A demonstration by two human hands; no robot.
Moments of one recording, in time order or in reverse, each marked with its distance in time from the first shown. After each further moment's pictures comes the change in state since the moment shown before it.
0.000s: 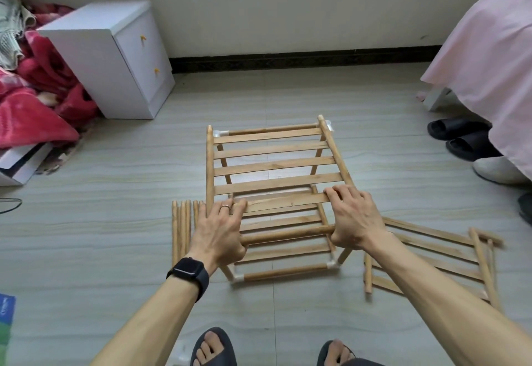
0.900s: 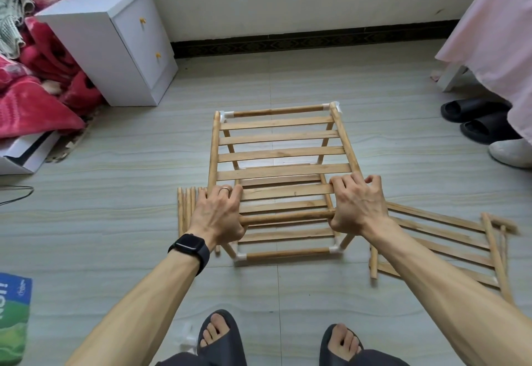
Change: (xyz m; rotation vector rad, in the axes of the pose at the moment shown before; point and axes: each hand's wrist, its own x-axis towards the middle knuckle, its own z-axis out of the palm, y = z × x) left_hand 0.009 -0.006 -0.008 0.073 -0.026 -0.019; right_hand -0.001 -0.010 -0.002 -0.093 0.094 0.041
